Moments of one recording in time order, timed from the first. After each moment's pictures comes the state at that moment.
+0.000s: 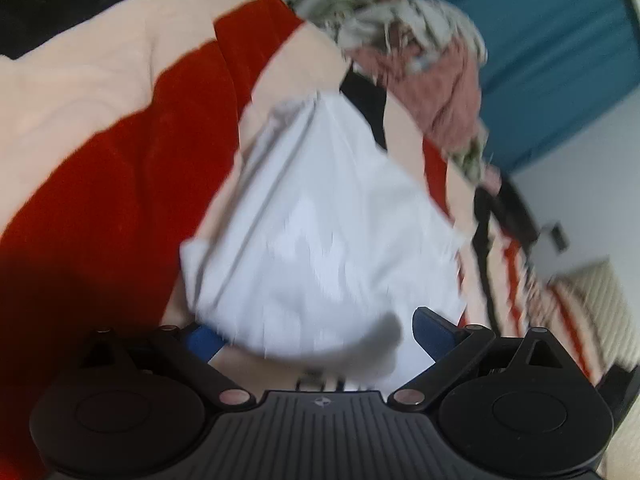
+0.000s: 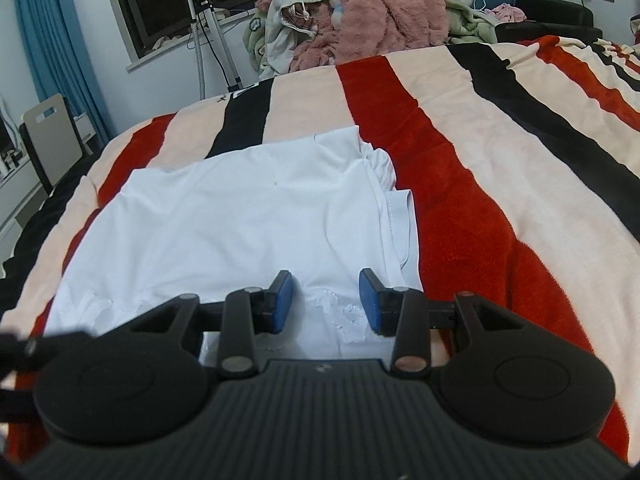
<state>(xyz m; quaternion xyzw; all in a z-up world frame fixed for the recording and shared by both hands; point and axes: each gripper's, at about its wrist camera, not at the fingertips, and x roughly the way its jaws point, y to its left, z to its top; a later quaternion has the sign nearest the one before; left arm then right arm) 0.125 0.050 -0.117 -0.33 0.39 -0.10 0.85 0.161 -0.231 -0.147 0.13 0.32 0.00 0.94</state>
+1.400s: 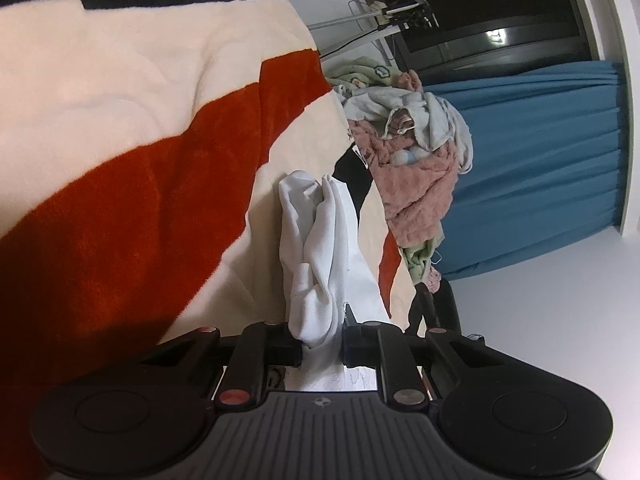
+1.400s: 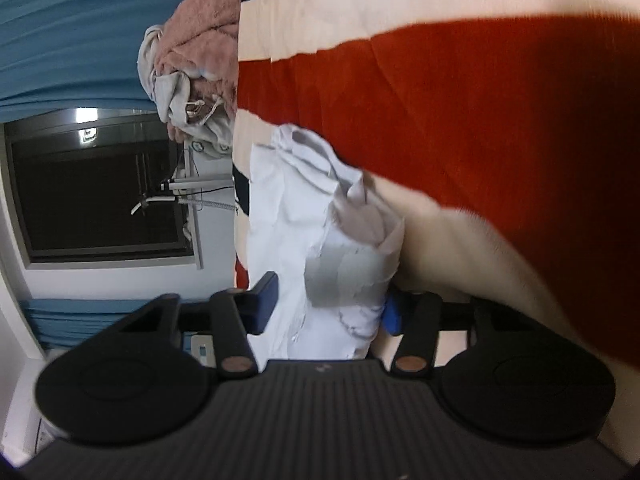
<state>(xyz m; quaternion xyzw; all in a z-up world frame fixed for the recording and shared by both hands) 0.131 0.092 -0.129 -0.51 0.31 -0.10 0.80 0.108 -0.289 -0.213 0.68 0.27 0.00 0.68</state>
